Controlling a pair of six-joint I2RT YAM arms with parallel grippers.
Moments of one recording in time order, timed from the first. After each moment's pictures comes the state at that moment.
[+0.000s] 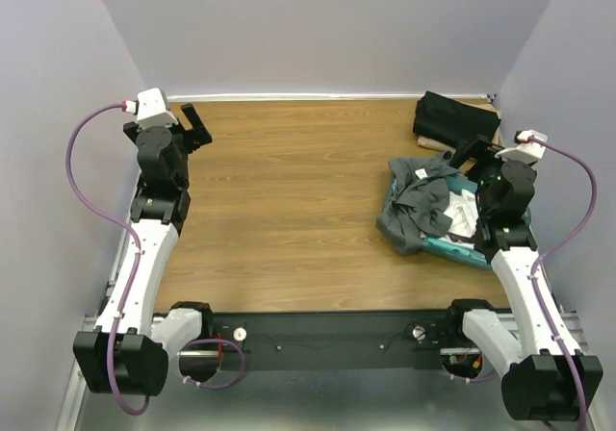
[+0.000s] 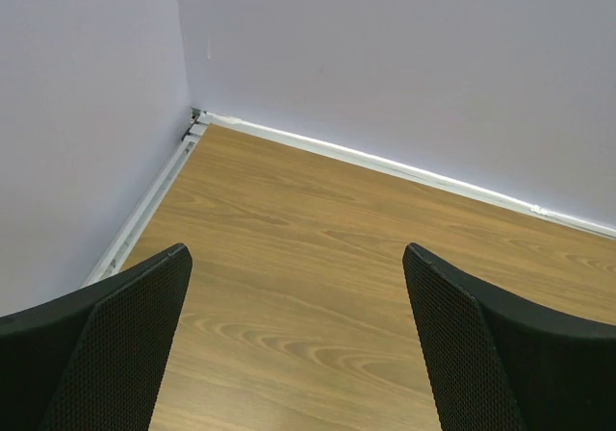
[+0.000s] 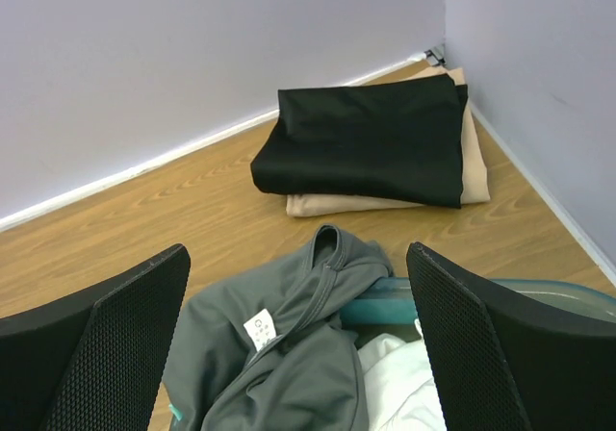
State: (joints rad) left arm -0.06 1.04 0.98 0.03 -0.28 -0.19; right arm -0.03 0.87 0.69 0.13 0.20 0.27
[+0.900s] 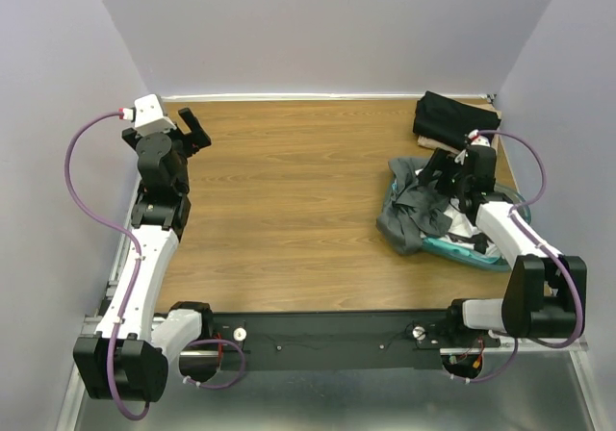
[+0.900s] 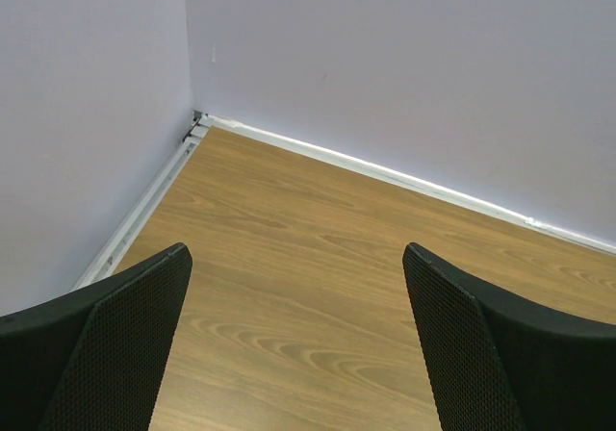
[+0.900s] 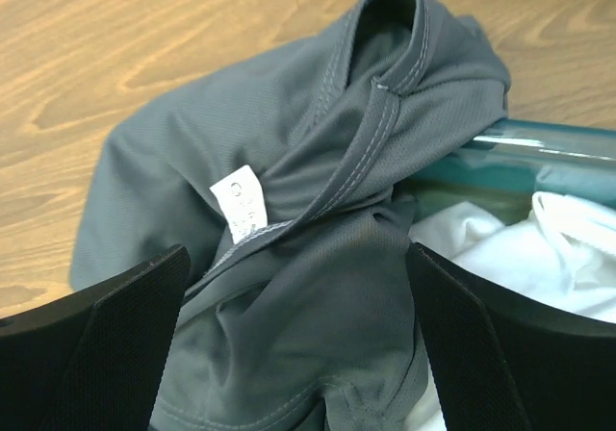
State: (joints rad) left arm -0.06 1.00 0.93 0.07 -0.30 -0.22; right arm -0.03 1.31 0.75 -0.04 -0.07 0.33
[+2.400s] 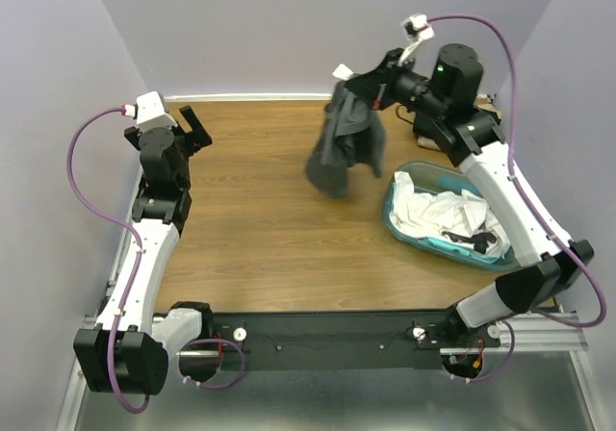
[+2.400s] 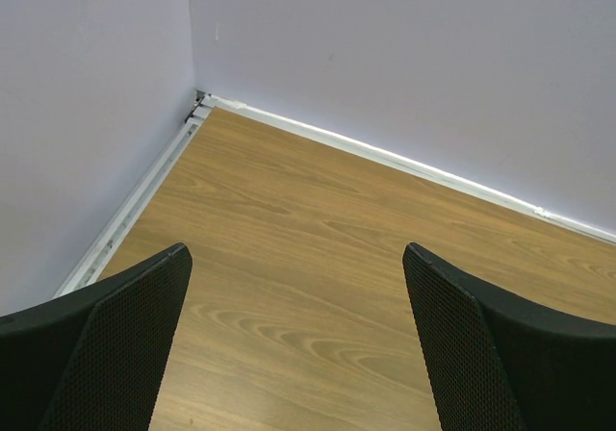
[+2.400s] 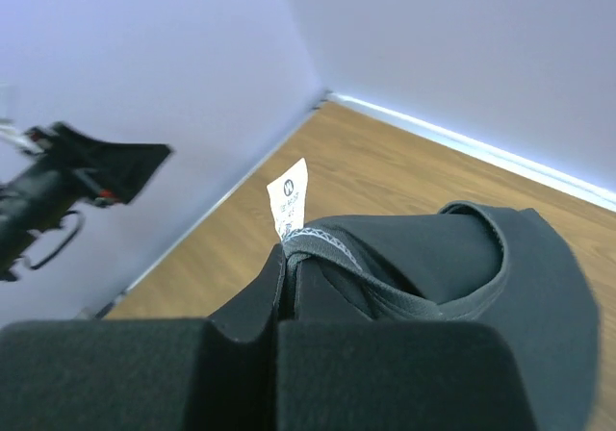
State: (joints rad) left arm -0.06 1.04 0.95 0.02 -0.31 -0.24; right arm 0.40 1.48 1.67 -0.22 -0.42 0.32
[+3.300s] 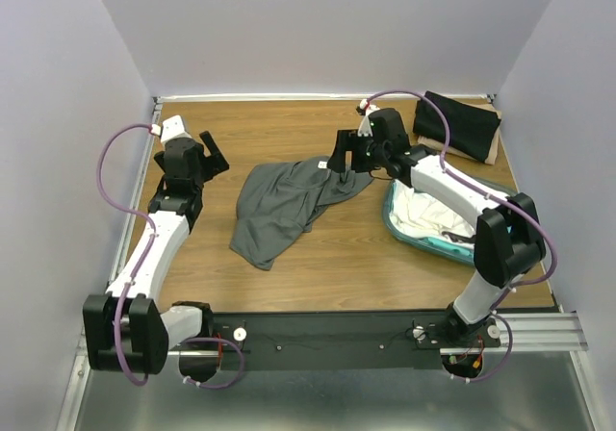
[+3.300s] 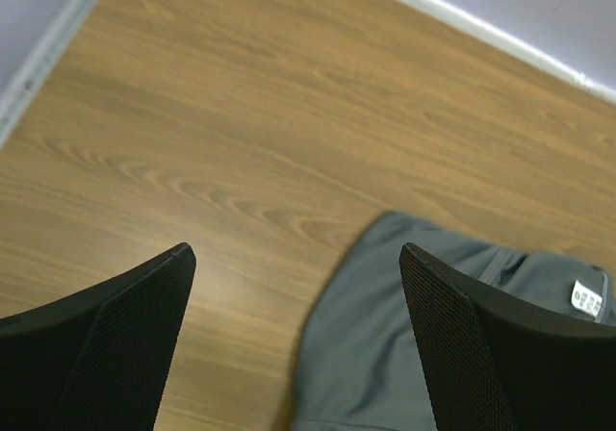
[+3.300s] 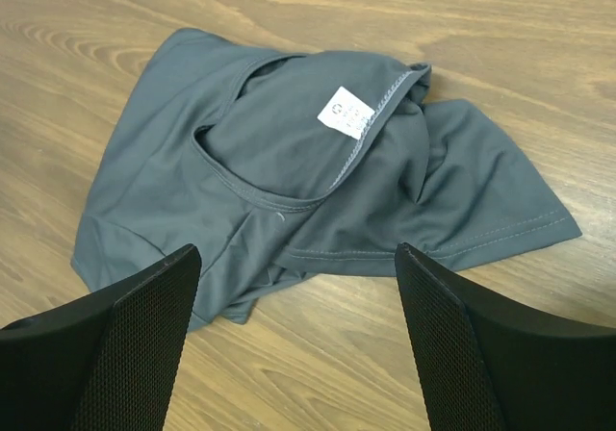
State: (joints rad) left arm -0.07 1.12 0.84 -0.08 -0.23 -0.39; right arm 0.50 1.70 1.30 -0.23 -0.18 0.36
